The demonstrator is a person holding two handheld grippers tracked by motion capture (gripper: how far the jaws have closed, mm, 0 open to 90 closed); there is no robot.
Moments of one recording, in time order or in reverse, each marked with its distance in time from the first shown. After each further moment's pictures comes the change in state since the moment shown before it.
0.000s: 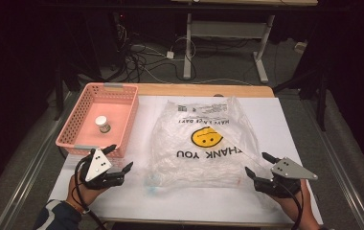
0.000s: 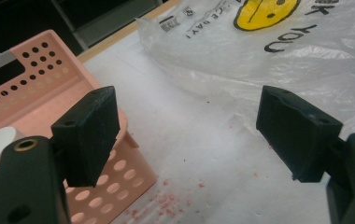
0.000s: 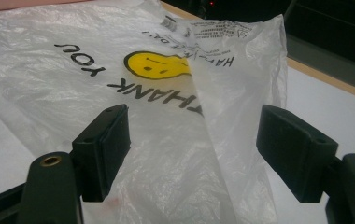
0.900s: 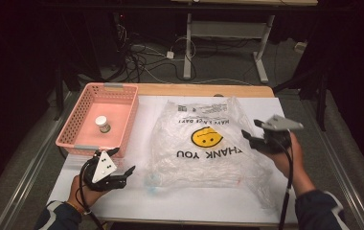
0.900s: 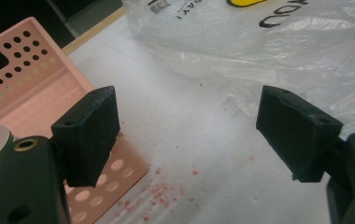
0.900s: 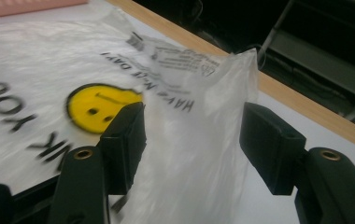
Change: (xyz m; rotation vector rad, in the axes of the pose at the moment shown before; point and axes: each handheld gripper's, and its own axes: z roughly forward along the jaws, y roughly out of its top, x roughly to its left) left arm -0.006 -0.004 0.007 0.061 -0.013 0.051; right arm -0.062 0.068 0.071 0.071 -0.005 -0.023
